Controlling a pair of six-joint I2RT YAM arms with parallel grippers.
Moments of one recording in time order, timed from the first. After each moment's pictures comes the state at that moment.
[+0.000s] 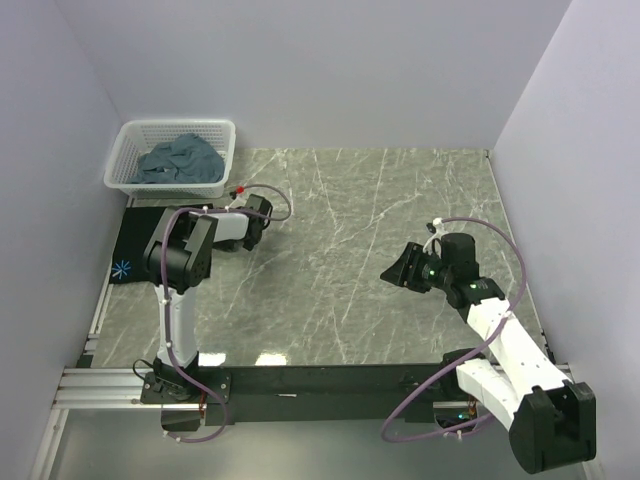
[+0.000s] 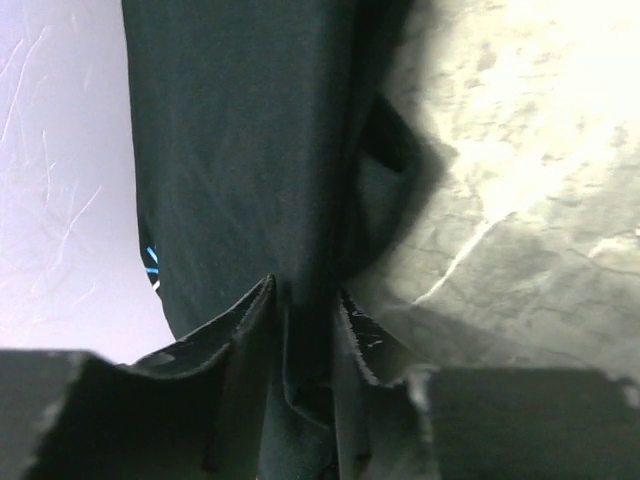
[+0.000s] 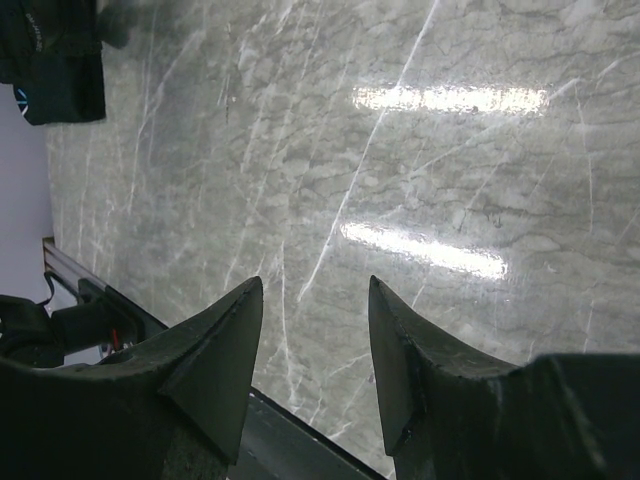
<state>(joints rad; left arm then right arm) -0.34 2.09 1.21 -0.39 -1.05 -0.06 0.17 0.90 0.52 -0.33 -0.46 0.54</state>
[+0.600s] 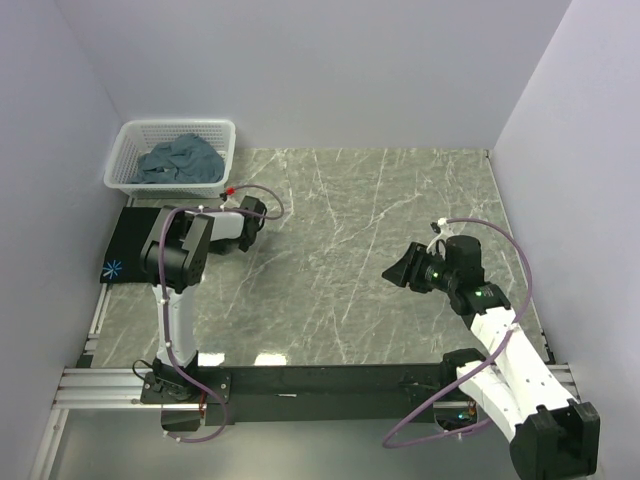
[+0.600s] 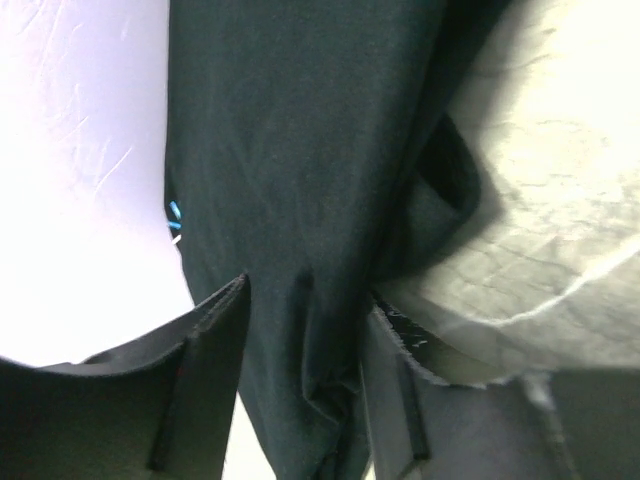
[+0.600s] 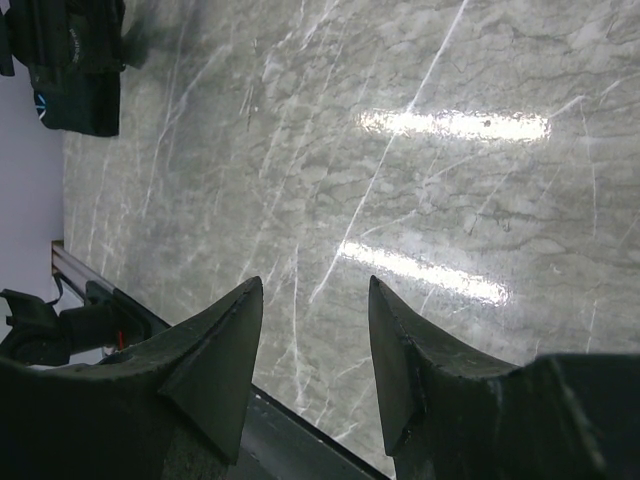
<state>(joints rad) -0.31 2.09 1.20 -0.47 -1.13 -0.15 0.17 0.81 0.52 -0.35 -0.46 0.54</state>
